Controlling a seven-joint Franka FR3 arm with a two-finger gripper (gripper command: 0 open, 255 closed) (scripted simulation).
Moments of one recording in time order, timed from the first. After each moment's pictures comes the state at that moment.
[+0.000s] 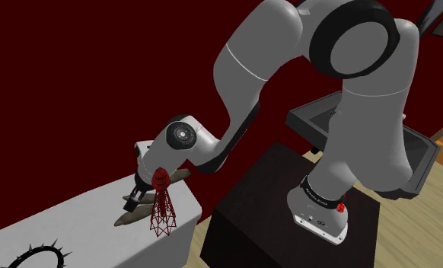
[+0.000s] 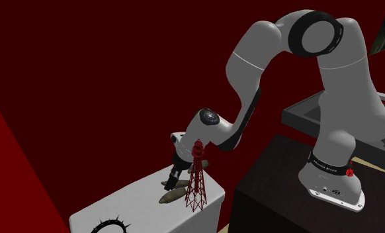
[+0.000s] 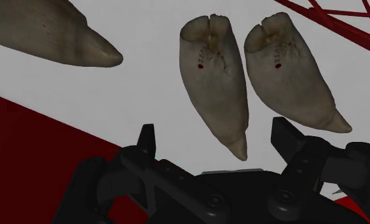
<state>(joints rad) 0.62 0.51 -0.03 -2.19 -1.20 3.12 1.30</state>
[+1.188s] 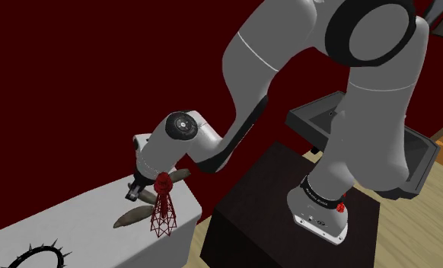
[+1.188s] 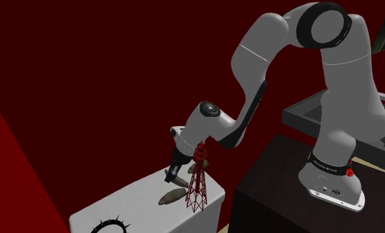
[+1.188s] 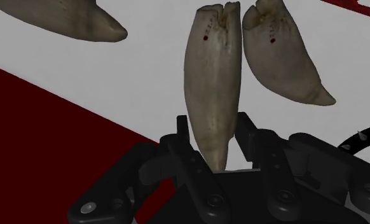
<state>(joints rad) 0.53 0.44 0.08 -2.23 -1.08 3.07 1.17</state>
